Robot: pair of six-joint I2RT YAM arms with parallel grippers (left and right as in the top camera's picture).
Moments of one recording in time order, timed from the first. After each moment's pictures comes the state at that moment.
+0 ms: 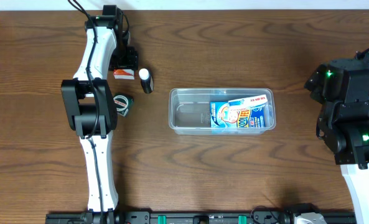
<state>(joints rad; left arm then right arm) -0.01 2.52 2.25 -1.22 -0.01 -0.01 0.12 1.11 1.27 -0.87 0.60 0.50</state>
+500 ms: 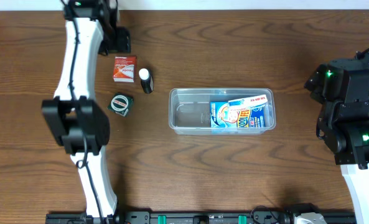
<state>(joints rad) -0.01 2.22 2.28 -1.28 -0.01 -0.05 0.12 1.11 1.27 -0.87 0.60 0.50</state>
